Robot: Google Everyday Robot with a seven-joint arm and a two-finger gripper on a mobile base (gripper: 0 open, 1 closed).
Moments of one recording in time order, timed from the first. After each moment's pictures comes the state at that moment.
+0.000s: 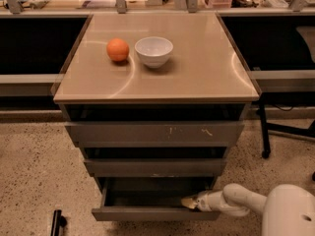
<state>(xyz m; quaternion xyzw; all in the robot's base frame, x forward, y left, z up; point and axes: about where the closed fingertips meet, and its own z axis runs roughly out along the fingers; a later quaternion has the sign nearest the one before) 0.522 -0.141 0.191 -0.20 0.88 0.37 0.22</state>
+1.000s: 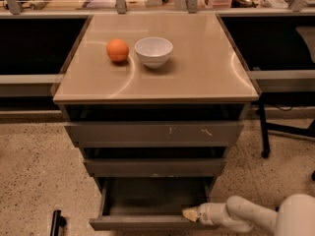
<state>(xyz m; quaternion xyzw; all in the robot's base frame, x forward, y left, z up) 0.463 -0.138 0.179 -0.19 0.88 0.38 0.20</state>
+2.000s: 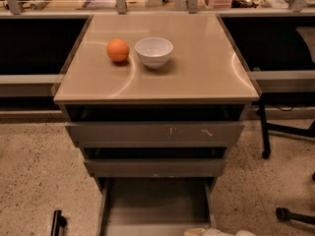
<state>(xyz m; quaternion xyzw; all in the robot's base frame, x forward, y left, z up) 0.393 -0.134 0.196 -0.16 0.87 0.37 0.29</state>
